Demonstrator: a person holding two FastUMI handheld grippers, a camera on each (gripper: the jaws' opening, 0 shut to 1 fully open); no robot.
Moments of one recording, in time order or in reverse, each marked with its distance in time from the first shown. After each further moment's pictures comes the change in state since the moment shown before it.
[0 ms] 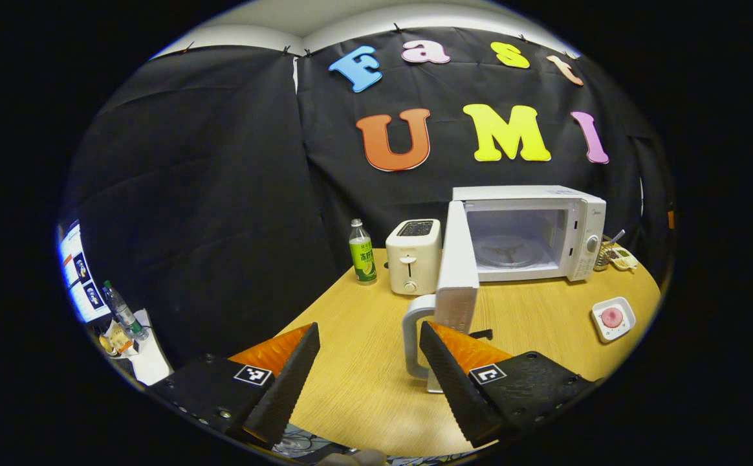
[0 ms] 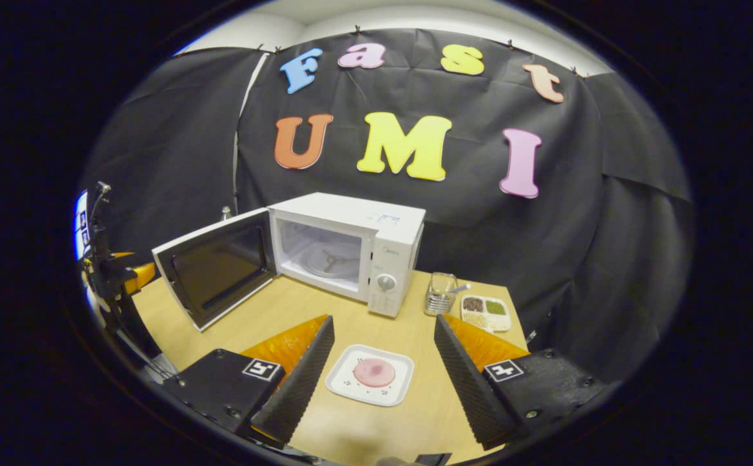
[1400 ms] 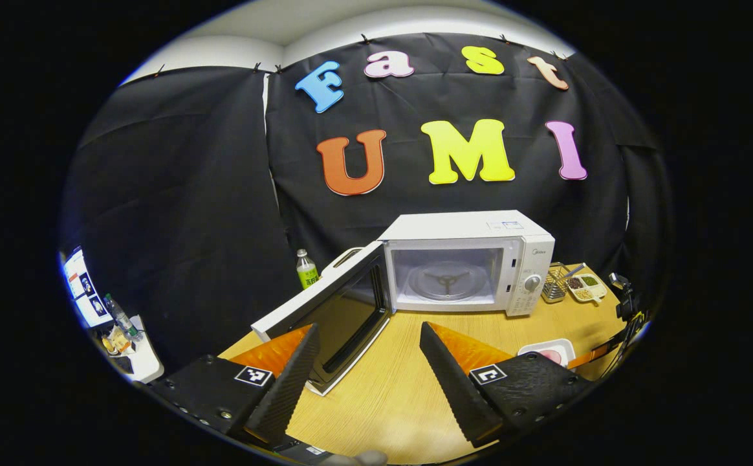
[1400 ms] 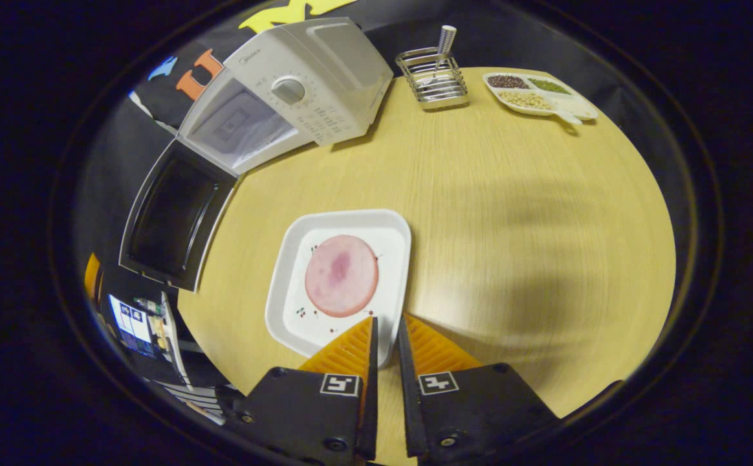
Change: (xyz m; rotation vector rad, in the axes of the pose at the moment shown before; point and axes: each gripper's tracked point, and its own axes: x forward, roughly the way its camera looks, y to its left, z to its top) left arm -0.035 -0.154 0.088 -0.008 -0.014 -0.048; right arm 0.130 -0.029 -0.221 0.447 0.699 0.295
